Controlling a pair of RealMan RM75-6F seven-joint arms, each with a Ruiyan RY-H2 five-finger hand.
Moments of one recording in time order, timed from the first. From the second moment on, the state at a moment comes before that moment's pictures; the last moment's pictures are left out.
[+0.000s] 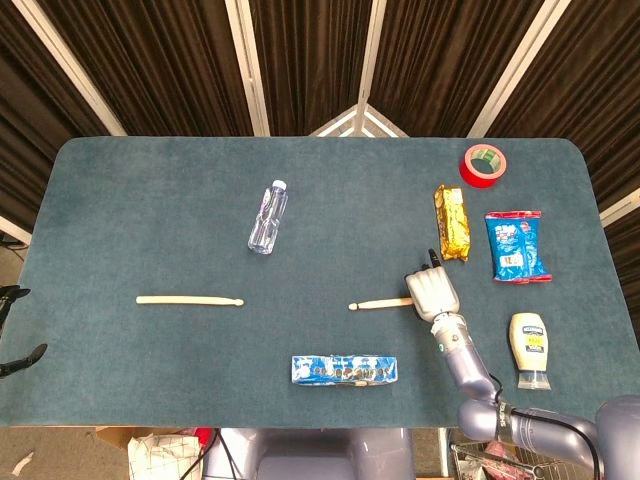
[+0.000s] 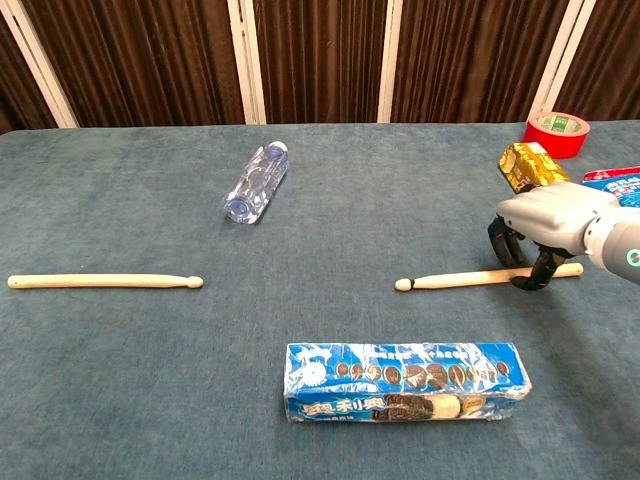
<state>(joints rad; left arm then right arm) -0.03 -1.09 -0.09 -1.71 1.32 1.49 0.10 0.72 -1.59 0.11 -1.40 -0.84 1.00 -0.77</state>
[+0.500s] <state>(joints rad) -0.03 -1.10 -0.09 -1.71 1.32 1.49 0.12 0.73 -1.60 0.10 -1.38 -0.84 1.00 -0.77</state>
